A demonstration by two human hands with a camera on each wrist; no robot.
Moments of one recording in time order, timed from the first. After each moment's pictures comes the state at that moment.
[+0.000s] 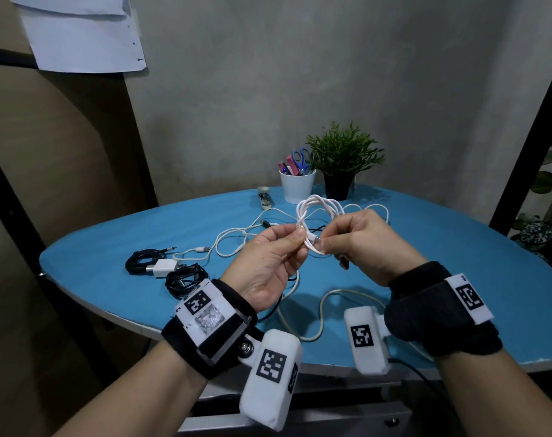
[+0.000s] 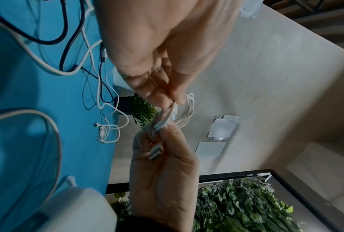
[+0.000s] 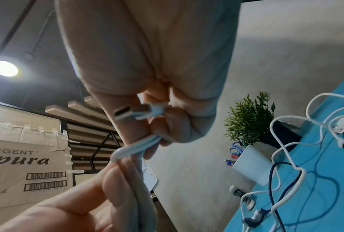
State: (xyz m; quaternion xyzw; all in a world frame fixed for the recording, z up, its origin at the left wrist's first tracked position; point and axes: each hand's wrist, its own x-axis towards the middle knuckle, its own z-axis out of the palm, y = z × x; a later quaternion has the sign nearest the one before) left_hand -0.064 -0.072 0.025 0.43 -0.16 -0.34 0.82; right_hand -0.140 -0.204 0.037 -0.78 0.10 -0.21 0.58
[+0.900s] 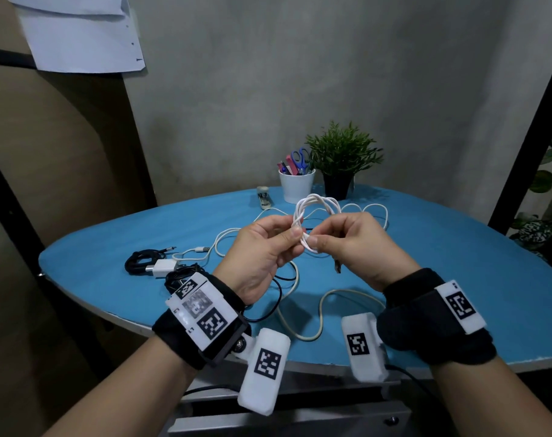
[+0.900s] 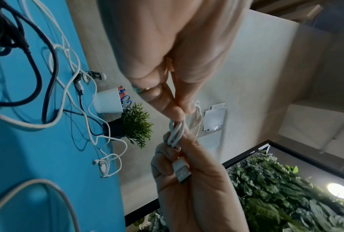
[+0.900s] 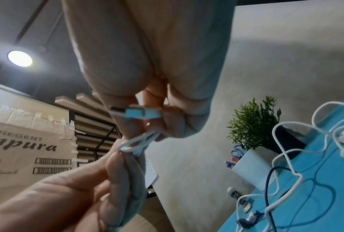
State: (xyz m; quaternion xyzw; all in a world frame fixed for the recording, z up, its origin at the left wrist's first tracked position) left_hand -0.052 -0.068 0.024 0.49 -0.27 -0.28 0.78; right_hand -0.138 -0.196 0.028 -0.79 0.08 -0.26 0.55
